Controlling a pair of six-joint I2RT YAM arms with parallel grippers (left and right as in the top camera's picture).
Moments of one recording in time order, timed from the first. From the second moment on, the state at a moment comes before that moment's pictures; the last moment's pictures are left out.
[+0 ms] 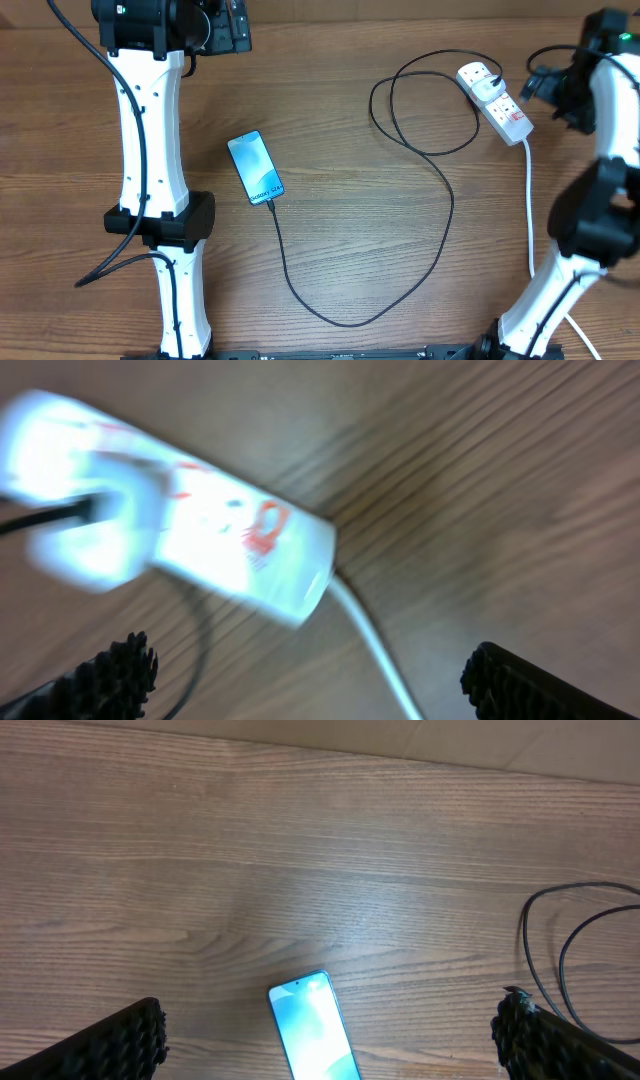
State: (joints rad) left arm -0.13 2.34 3.06 -1.69 -0.03 -0.25; right arm -0.31 2.17 2.09 -1.24 0.03 0.30
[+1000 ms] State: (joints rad) left arm -0.13 2.34 3.06 -1.69 -0.03 -0.25; right arm -0.10 1.44 2.14 -1.64 -0.28 0.30
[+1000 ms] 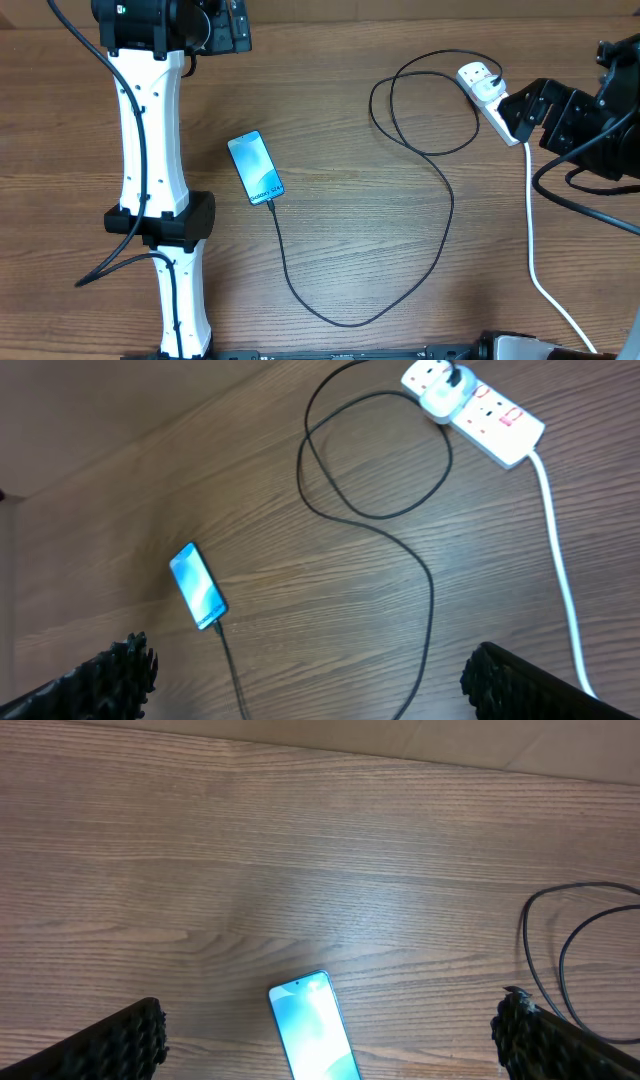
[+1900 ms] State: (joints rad) left arm -0.13 2.34 3.06 -1.69 -0.03 -0.25; right arm -0.10 1.25 1.92 -1.15 -0.30 0.17
